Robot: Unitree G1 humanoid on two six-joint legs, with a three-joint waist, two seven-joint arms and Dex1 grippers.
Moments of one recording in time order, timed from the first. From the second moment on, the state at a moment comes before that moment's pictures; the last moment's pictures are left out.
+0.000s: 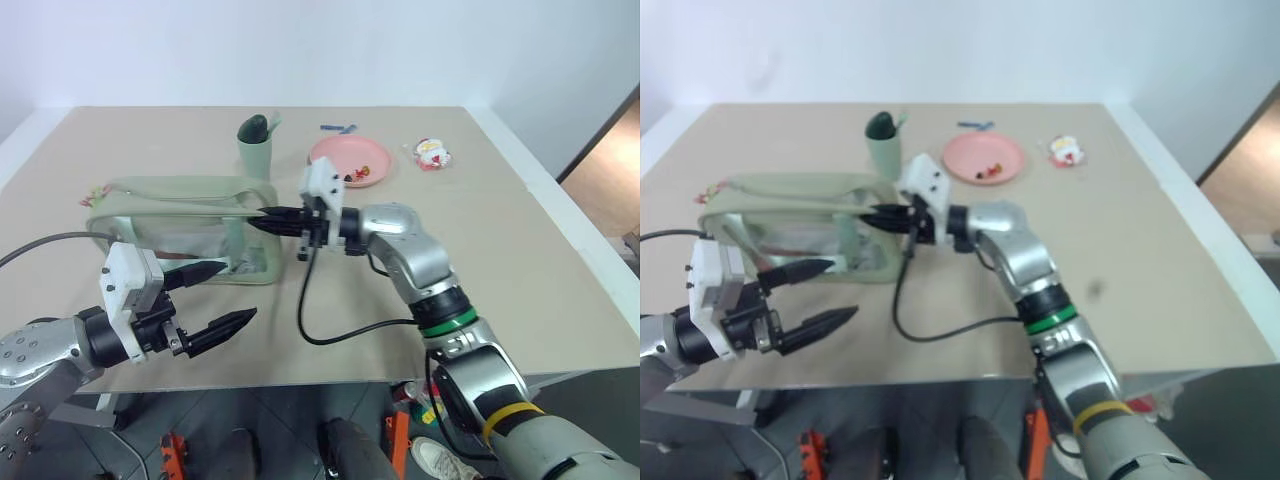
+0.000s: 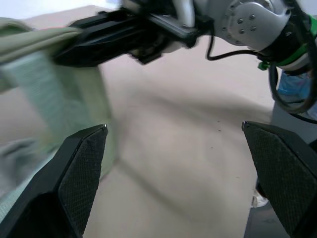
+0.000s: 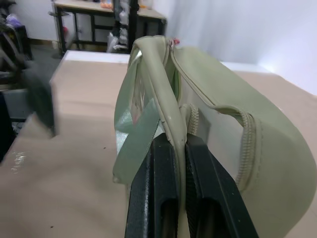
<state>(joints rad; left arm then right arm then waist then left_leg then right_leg) 0.10 0.80 0.39 -0.74 -0.93 0.63 -0.69 -0.87 -0.25 0.22 0.20 0.29 0.26 1.03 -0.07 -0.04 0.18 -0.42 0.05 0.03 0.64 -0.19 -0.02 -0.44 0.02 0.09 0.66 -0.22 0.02</state>
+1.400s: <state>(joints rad) 0.01 0.80 0.34 -0.68 -0.87 0.62 -0.71 -0.45 -0.63 -0.13 -0.06 0.40 0.15 0.95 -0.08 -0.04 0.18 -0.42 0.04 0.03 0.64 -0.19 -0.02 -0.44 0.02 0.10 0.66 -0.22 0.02</state>
